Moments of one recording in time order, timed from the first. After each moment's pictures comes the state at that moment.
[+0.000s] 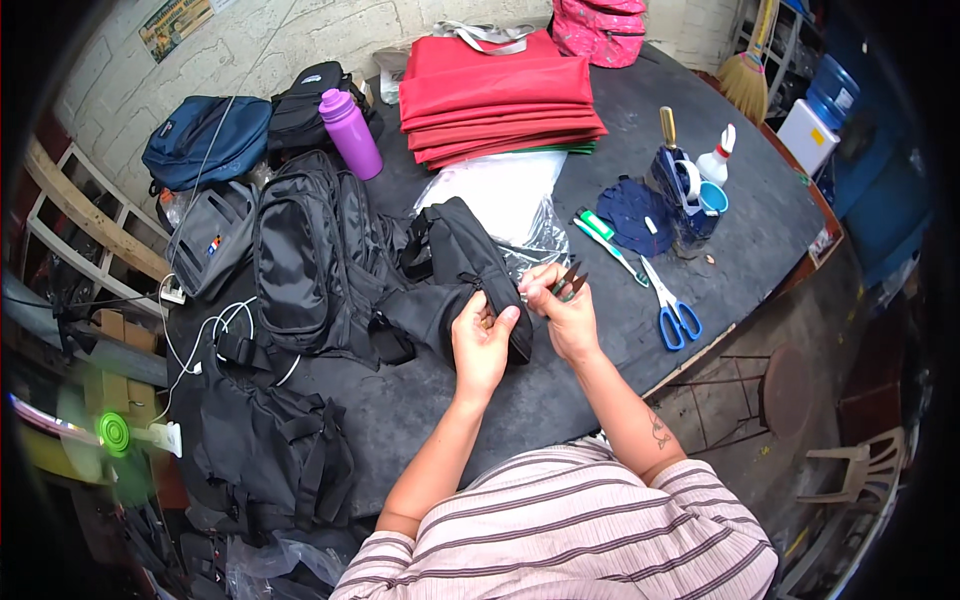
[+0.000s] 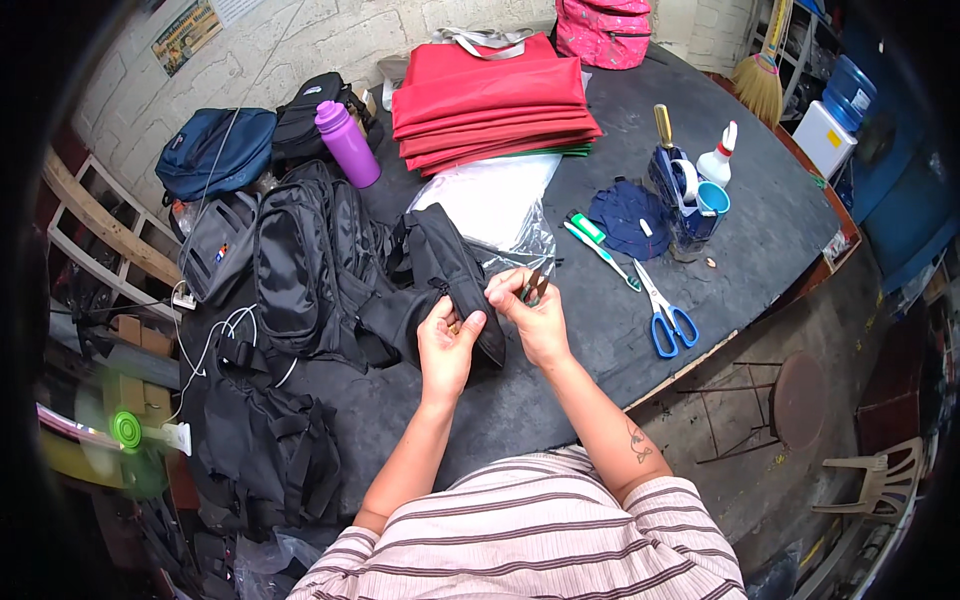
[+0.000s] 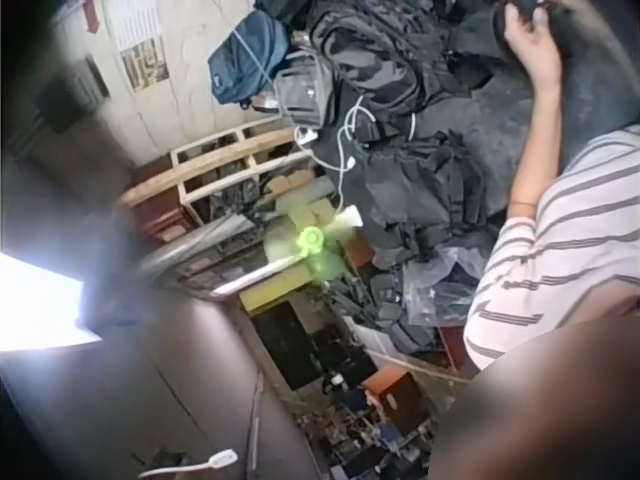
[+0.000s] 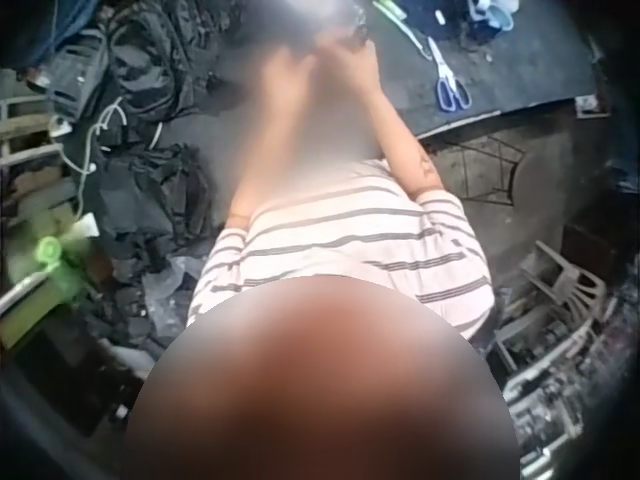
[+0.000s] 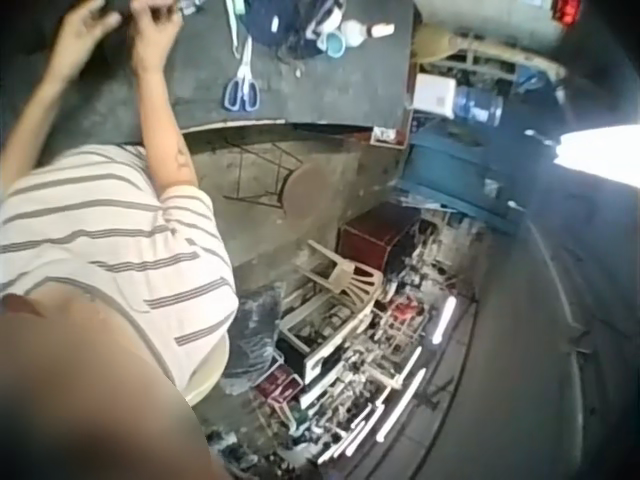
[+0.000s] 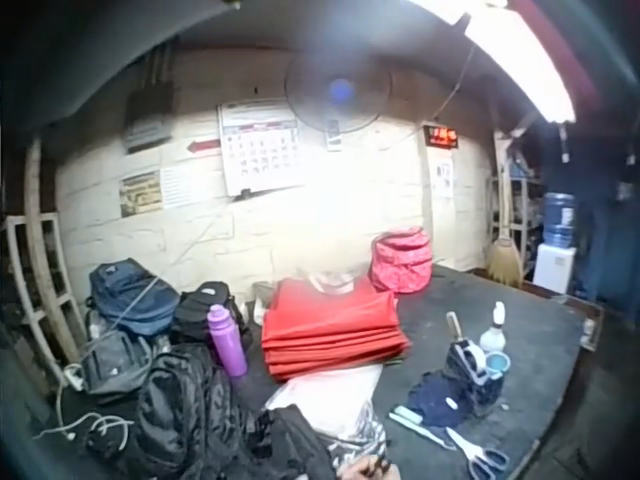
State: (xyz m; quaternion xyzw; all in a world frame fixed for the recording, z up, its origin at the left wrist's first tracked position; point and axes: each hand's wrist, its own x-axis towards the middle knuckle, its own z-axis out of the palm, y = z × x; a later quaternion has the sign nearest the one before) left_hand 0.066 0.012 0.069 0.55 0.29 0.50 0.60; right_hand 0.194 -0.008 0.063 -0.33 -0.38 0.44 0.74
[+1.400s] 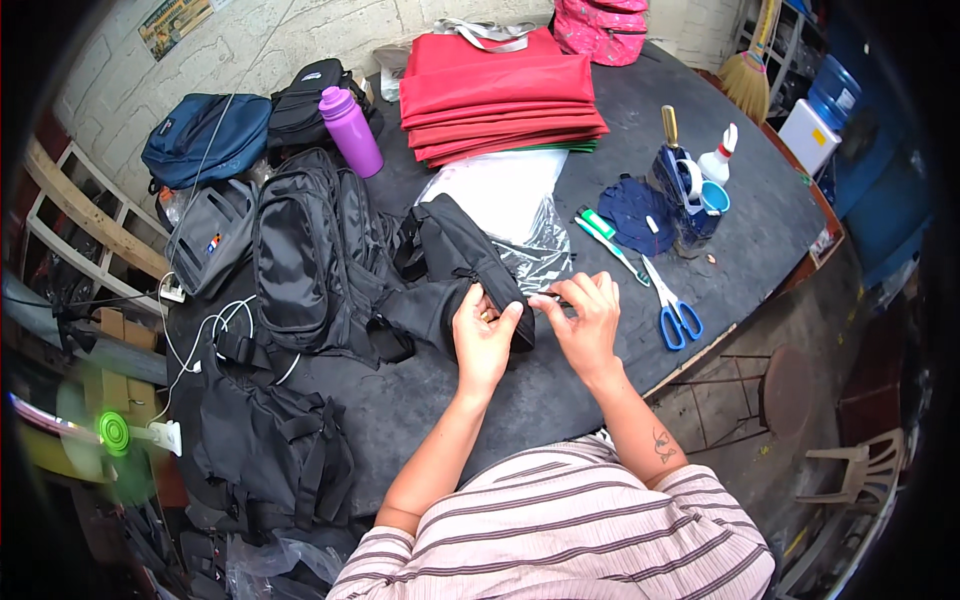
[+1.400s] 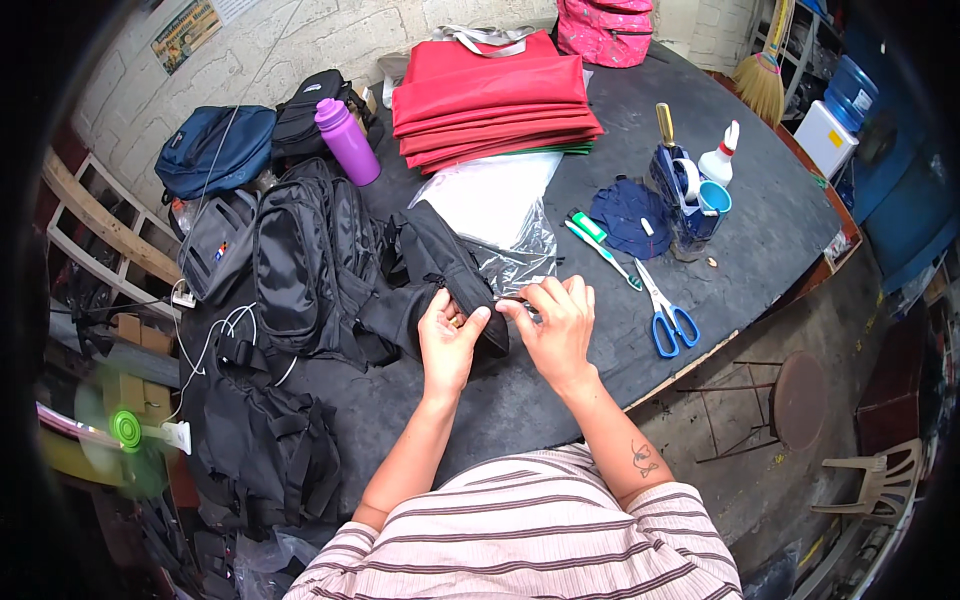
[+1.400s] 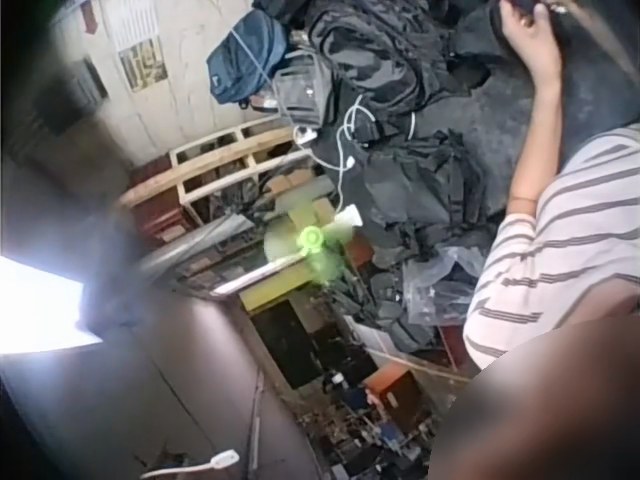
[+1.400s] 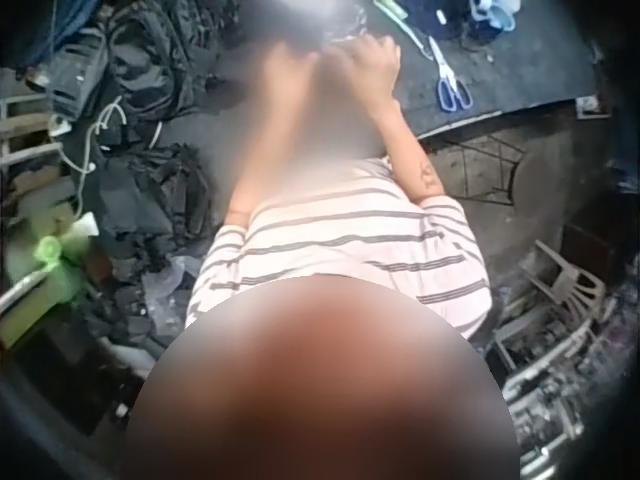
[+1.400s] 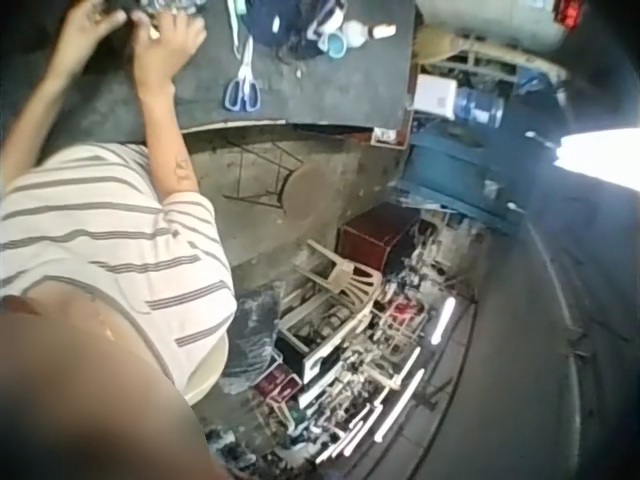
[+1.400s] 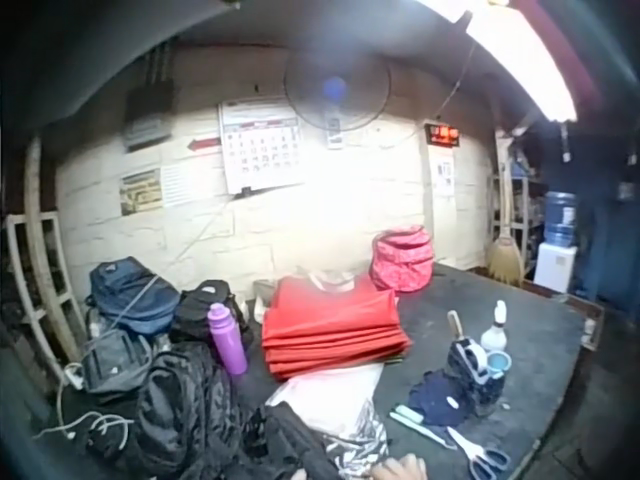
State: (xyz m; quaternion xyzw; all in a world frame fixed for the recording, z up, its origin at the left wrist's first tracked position) left_hand 0.071 0.017 0.071 0.52 0.29 0.51 0.62; right_hand 0.200 -0.033 0.083 -0.67 -0.58 -0.13 0.45
